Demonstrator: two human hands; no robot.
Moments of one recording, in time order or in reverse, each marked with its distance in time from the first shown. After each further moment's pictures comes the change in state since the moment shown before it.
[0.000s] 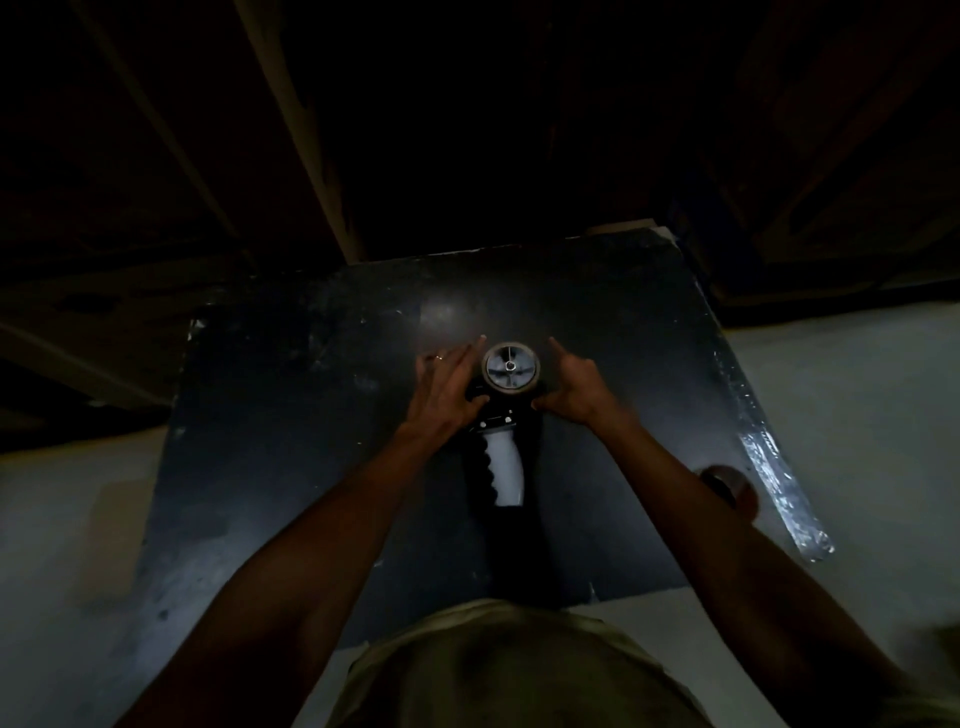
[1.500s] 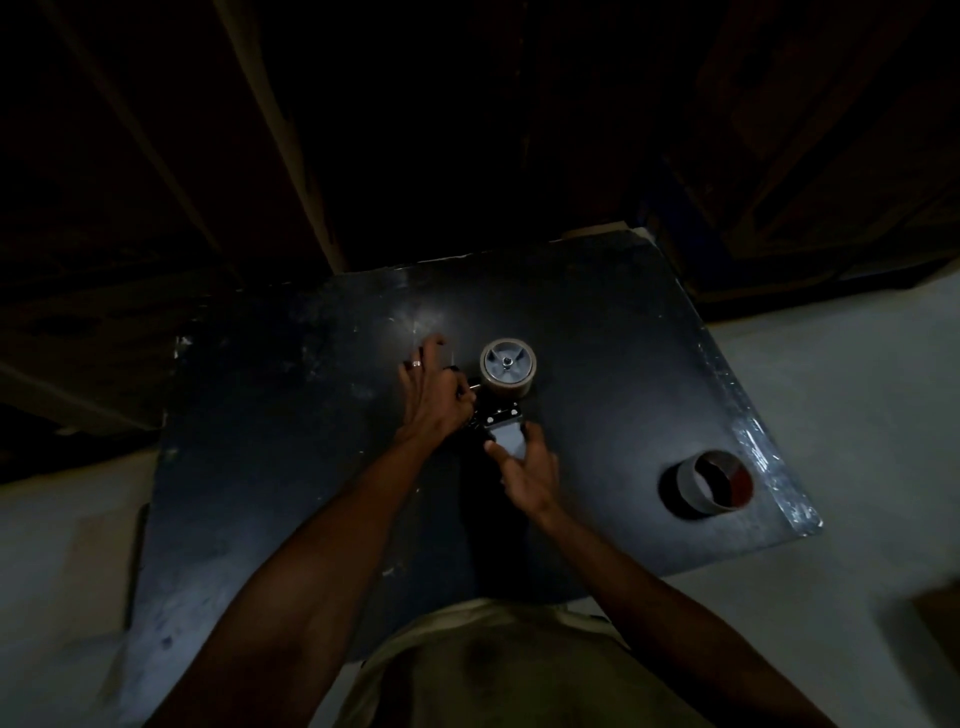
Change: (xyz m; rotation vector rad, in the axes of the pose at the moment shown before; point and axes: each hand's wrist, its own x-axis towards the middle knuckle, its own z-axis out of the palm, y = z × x) left_hand -0.008 0.000 -0.015 -0.026 0.012 -0.090; right_hand -0.077 -0.033 0.128 0.662 0.234 0.354
